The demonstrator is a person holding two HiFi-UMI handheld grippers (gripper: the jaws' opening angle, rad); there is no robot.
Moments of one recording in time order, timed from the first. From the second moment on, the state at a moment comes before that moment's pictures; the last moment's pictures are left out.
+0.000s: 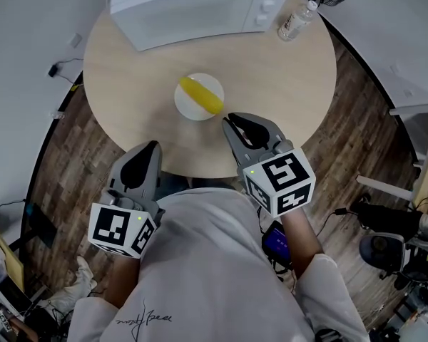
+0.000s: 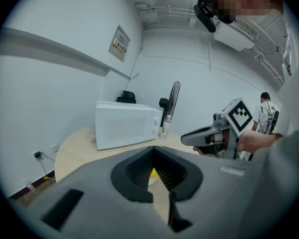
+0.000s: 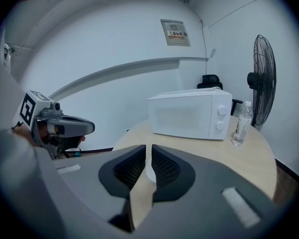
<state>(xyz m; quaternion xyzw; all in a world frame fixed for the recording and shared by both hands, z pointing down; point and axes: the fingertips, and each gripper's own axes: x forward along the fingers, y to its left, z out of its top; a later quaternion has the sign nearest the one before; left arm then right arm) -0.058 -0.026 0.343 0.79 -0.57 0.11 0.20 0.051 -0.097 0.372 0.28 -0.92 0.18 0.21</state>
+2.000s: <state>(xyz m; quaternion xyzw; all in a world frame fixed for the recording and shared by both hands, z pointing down) -0.114 -0.051 0.363 0.76 -0.59 0.09 0.26 -0.013 -0.170 0.491 0.24 -0.88 0.19 0.36</state>
